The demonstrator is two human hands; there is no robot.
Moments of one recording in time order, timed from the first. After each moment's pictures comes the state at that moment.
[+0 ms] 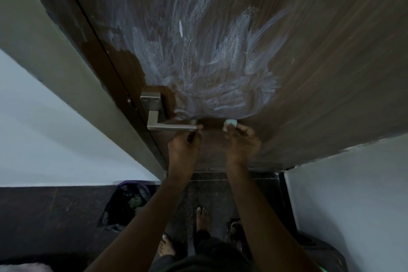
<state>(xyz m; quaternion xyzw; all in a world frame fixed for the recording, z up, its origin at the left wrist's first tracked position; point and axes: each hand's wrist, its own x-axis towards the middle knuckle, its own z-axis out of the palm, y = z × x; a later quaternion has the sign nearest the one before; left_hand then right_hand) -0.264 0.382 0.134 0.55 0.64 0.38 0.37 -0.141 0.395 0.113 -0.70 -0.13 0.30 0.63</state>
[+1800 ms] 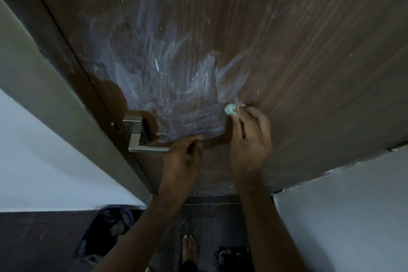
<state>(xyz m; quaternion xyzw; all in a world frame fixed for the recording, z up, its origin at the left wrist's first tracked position) -0.232 0.378 0.182 0.62 0.55 0.43 0.35 -0.086 0.395 0.216 -0.56 -0.55 -0.17 0.59</state>
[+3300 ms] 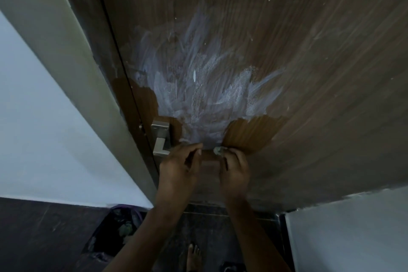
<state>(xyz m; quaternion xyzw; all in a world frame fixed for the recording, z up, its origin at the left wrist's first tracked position) -0.278 0.374 0.191 0.64 0.58 0.45 0.20 -0.134 0.382 0.130 -0.64 -0.63 0.02 0.43</state>
